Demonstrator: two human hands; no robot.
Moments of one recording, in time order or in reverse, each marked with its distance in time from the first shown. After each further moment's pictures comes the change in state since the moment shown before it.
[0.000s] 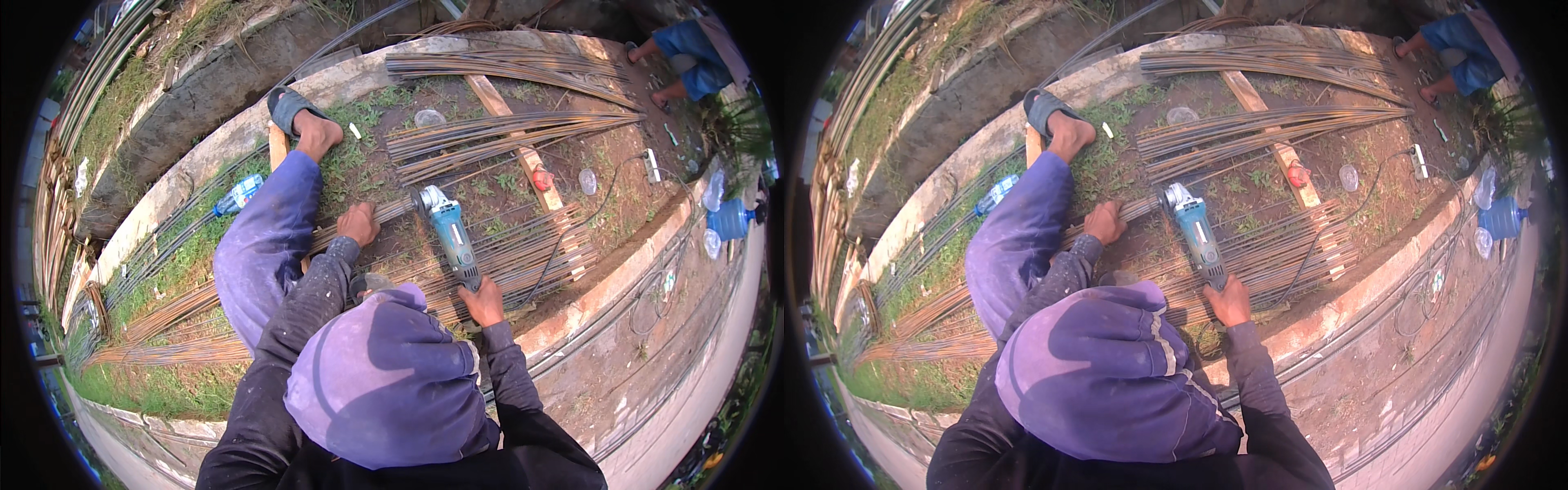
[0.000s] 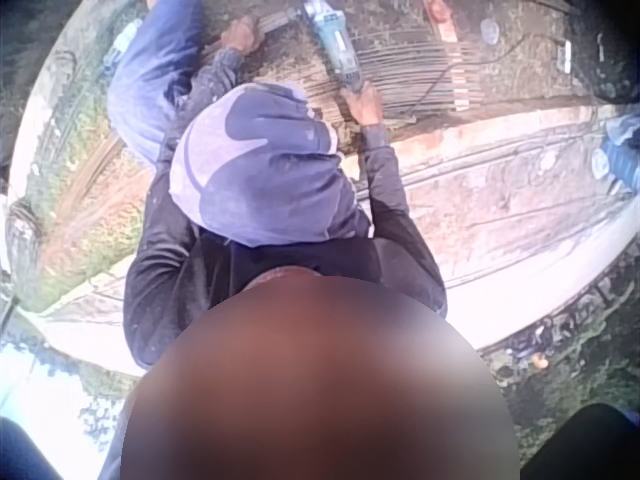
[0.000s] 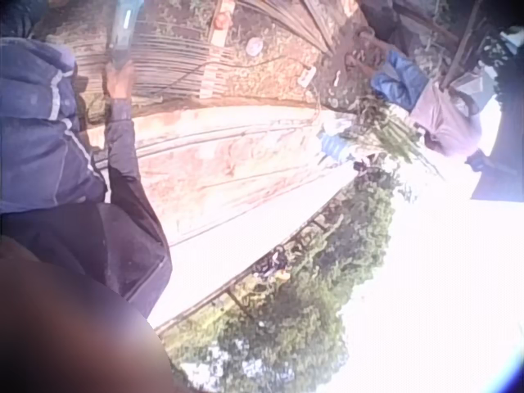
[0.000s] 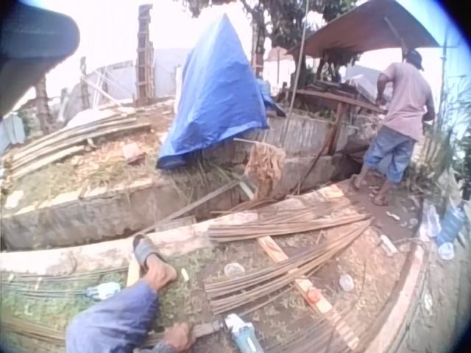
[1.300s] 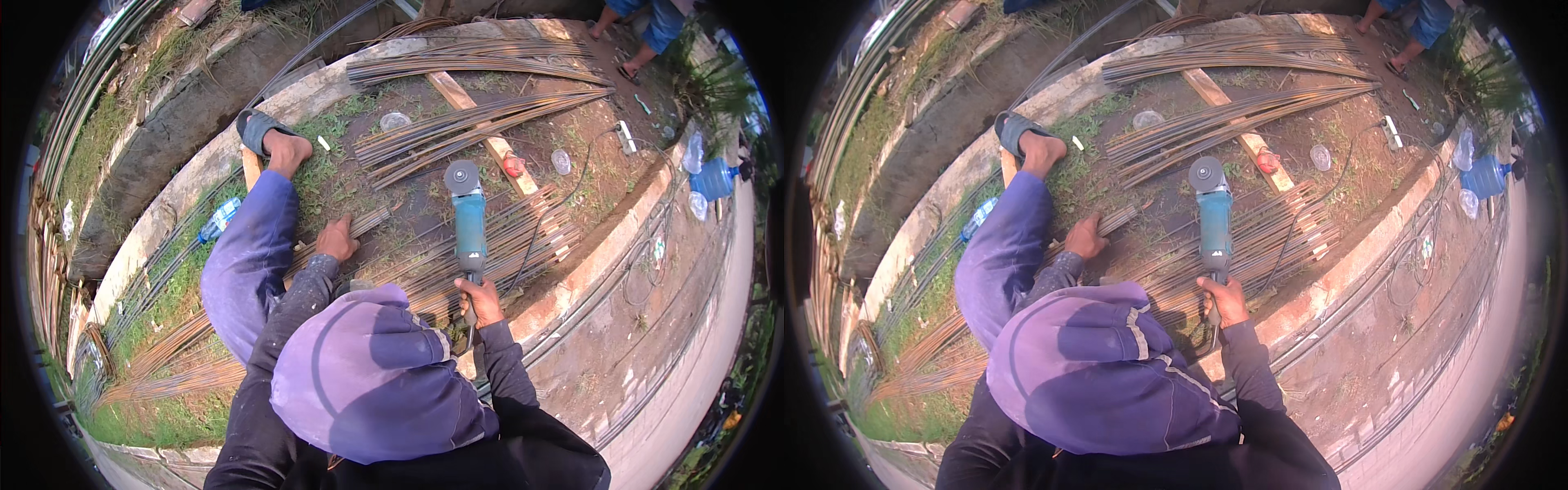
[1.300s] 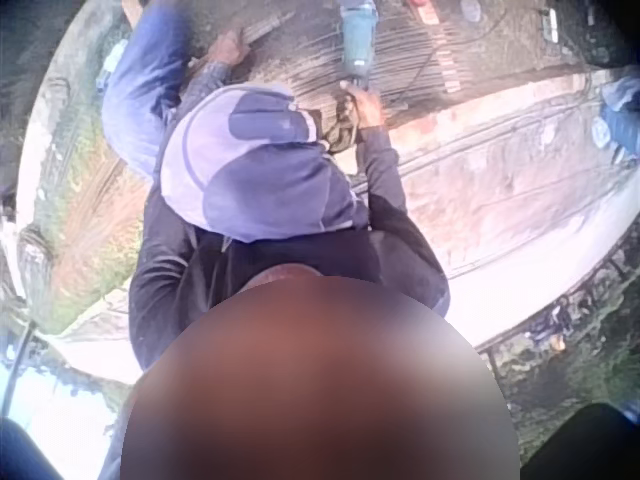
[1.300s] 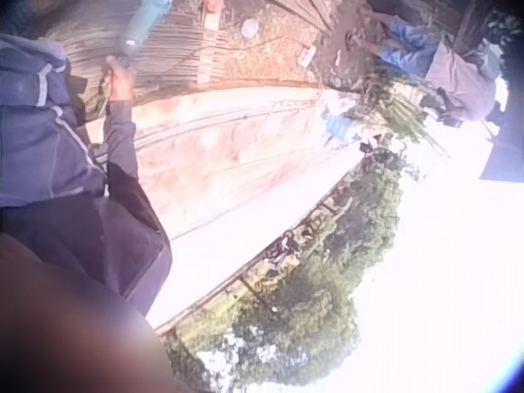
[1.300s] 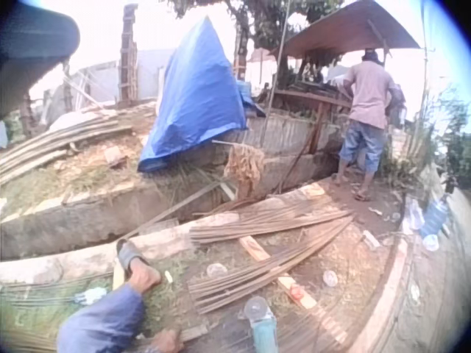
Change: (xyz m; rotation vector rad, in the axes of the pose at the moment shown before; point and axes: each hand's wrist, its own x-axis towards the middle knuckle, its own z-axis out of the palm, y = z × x) left_hand -0.015 0.005 -0.001 -0.046 -0.064 0.033; right_hand -0.022 0.001 -0.023 1.139 -0.136 0.406
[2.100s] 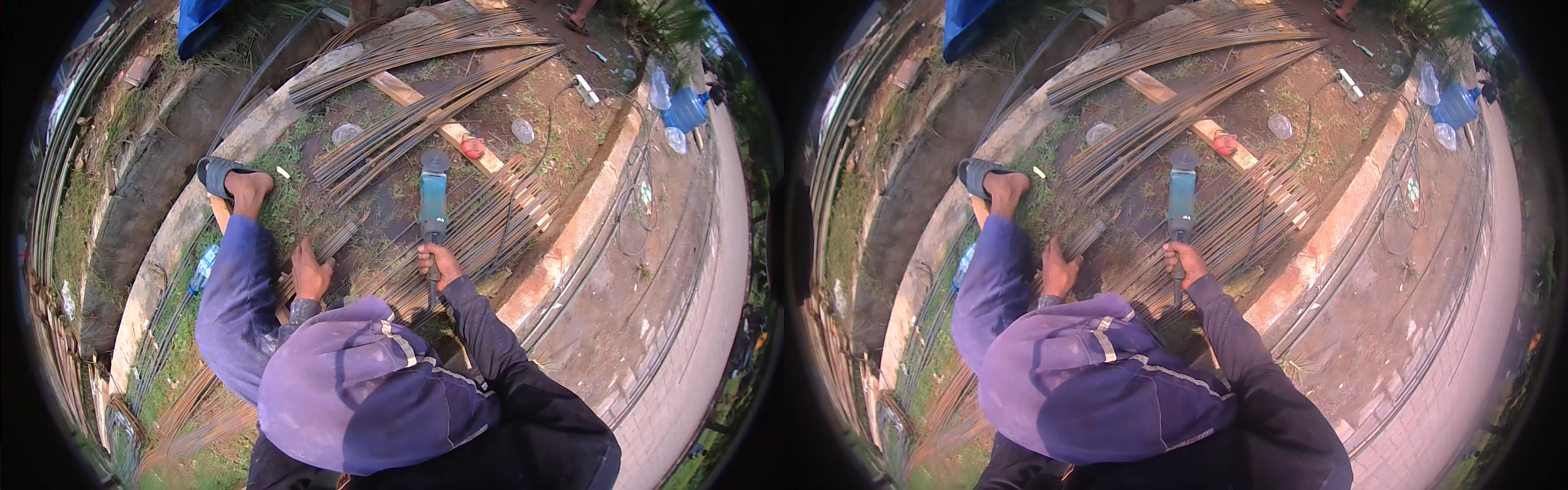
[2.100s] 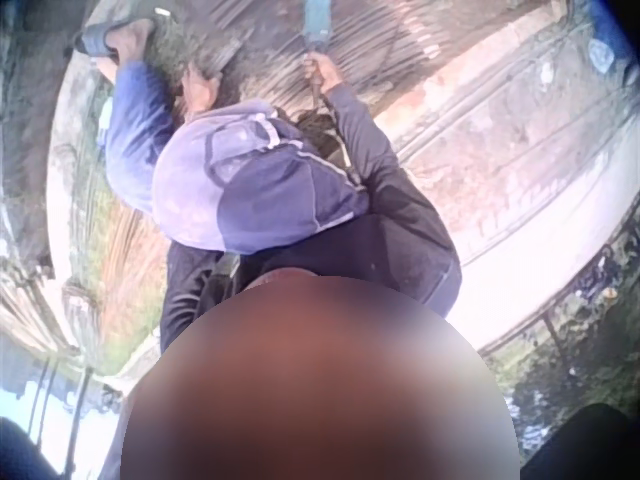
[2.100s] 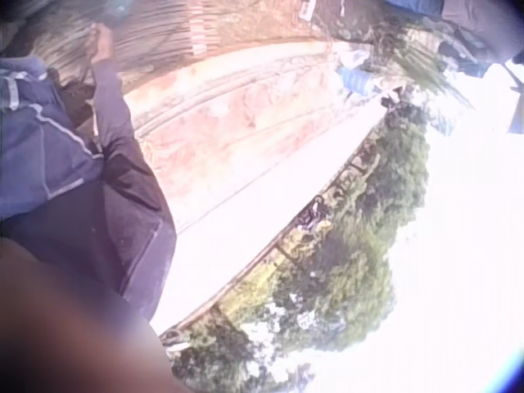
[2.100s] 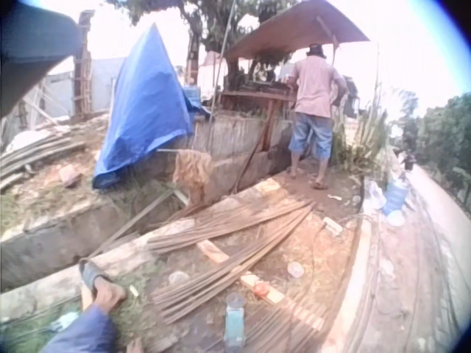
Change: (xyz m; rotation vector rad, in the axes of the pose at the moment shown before) left_hand -0.028 0.007 0.004 -0.117 0.299 0.077; right_hand 0.101 0.023 0.010 0.505 -0.199 0.165
